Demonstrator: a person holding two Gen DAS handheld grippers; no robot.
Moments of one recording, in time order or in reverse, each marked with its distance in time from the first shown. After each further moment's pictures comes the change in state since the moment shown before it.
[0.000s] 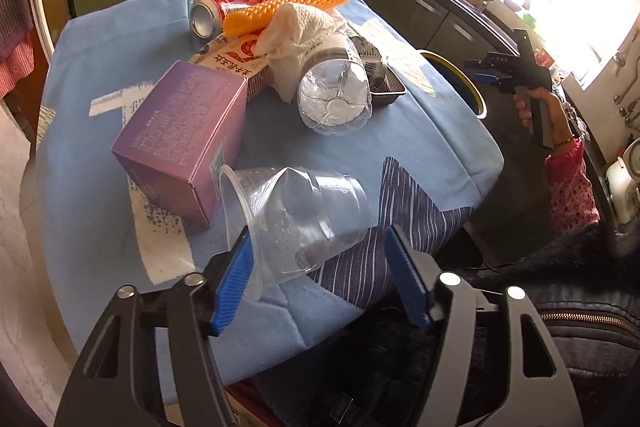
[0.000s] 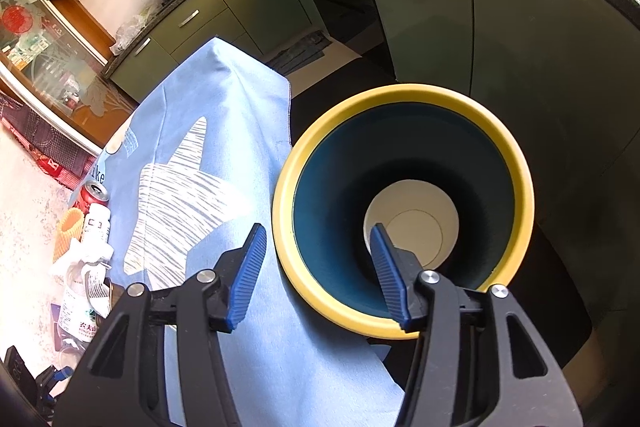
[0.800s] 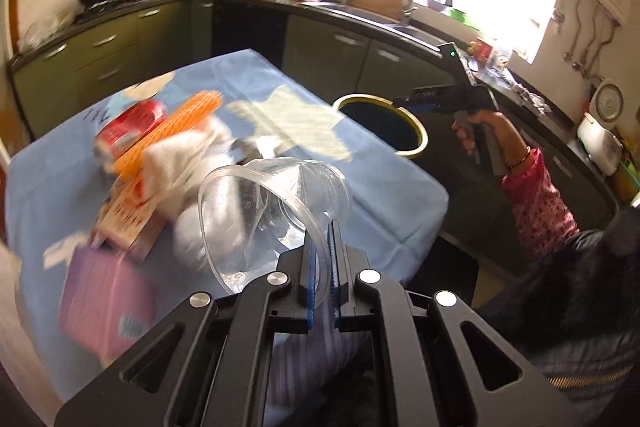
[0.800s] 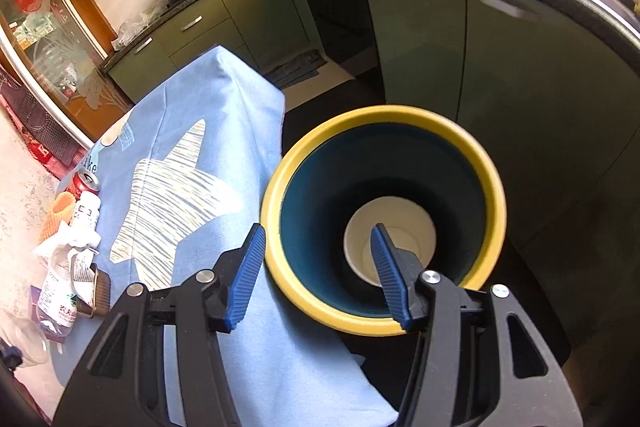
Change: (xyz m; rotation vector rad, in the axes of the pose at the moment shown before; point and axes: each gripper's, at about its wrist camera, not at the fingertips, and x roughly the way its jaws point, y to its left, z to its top) left arm -0.001 -0.106 0.073 0.287 -0.183 -0.098; right arm -0.020 0.008 -0.012 -0.083 -0.084 -0.070
